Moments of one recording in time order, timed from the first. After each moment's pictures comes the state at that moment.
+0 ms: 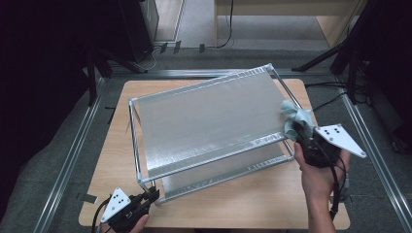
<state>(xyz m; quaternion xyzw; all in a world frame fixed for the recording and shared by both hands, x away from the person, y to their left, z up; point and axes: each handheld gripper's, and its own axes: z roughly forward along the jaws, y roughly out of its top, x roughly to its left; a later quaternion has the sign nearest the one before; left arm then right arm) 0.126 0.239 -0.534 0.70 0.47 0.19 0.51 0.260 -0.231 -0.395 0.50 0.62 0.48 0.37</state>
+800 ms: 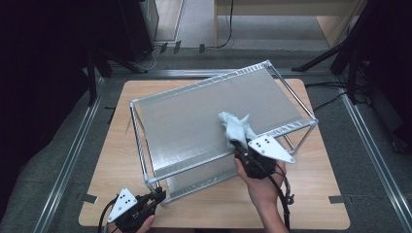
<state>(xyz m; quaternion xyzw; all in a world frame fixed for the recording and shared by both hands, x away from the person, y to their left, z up) 0.128 0.223 -0.535 0.70 0.46 0.17 0.52 0.238 -0.106 -0.414 0.41 0.68 0.54 0.28</state>
